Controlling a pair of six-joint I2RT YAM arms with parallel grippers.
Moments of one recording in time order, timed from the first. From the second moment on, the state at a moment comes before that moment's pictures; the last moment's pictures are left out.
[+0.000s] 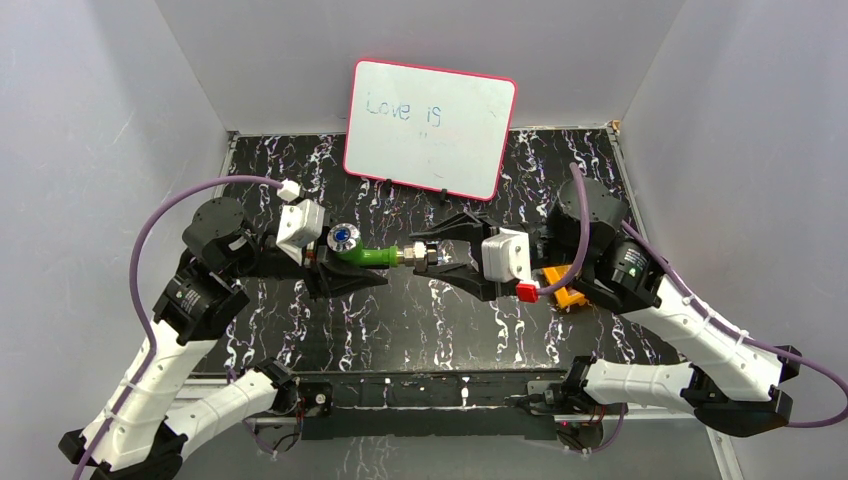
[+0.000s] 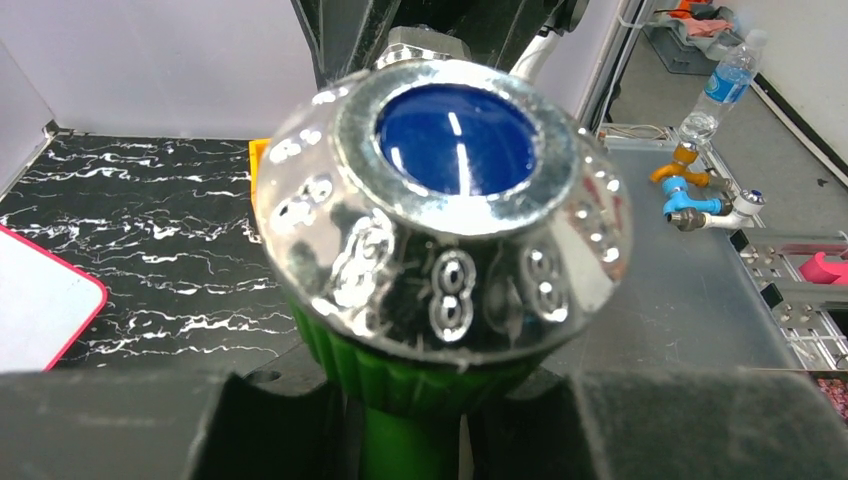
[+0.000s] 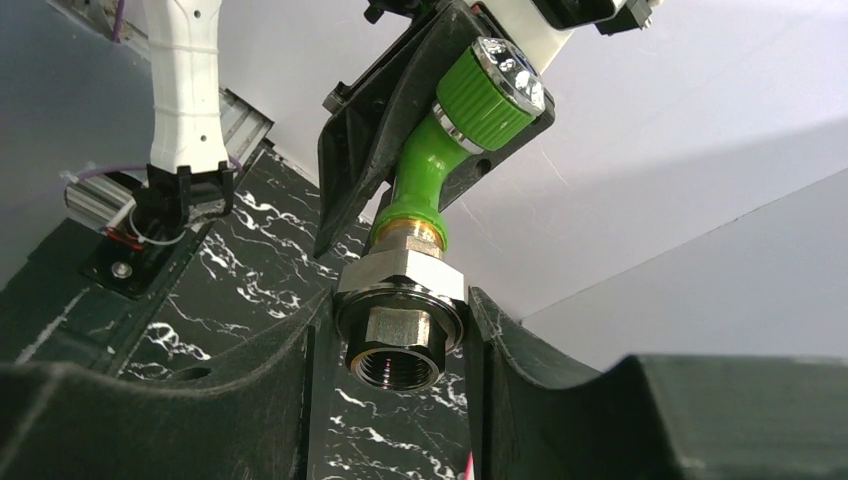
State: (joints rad) left arm -0.64 0.83 1.26 -0.45 0.93 -0.03; right arm 1.07 1.04 1.44 -0.36 -0.71 -0.73
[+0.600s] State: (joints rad) left arm -0.64 0.81 1.26 -0.46 0.93 0.08; right arm 1.06 1.03 1.36 -0.17 -0.70 -0.30
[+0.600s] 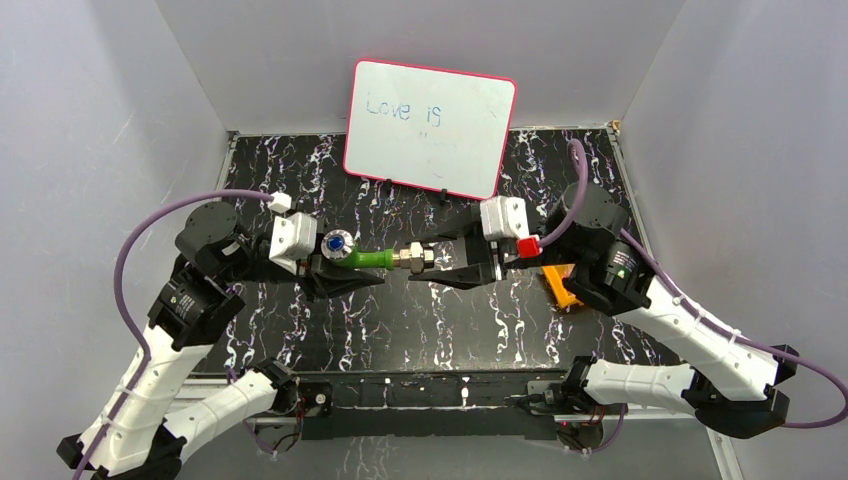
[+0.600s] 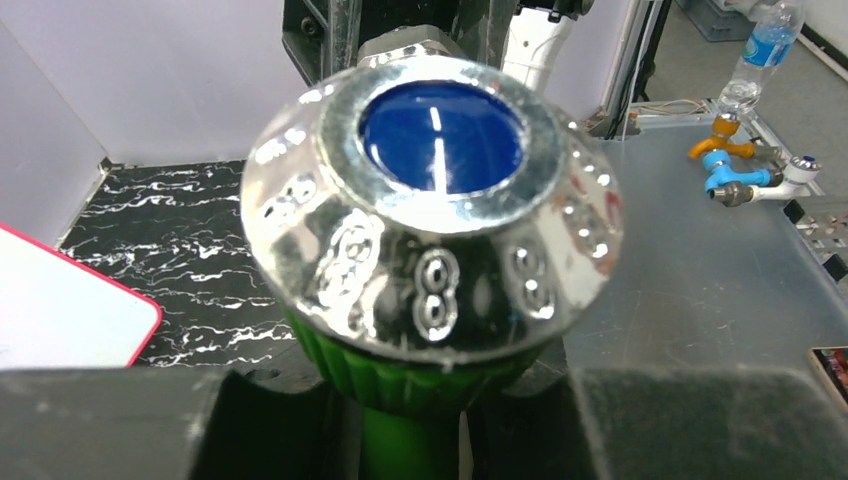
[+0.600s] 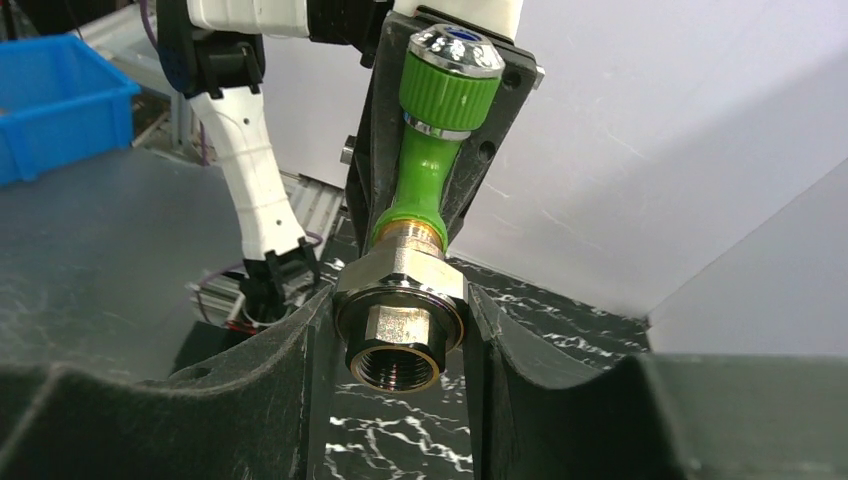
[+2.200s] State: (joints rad) left arm -0.63 0.72 1.20 -0.52 0.86 0.70; right arm 1.05 1.07 1.26 -0.07 -0.56 0.94
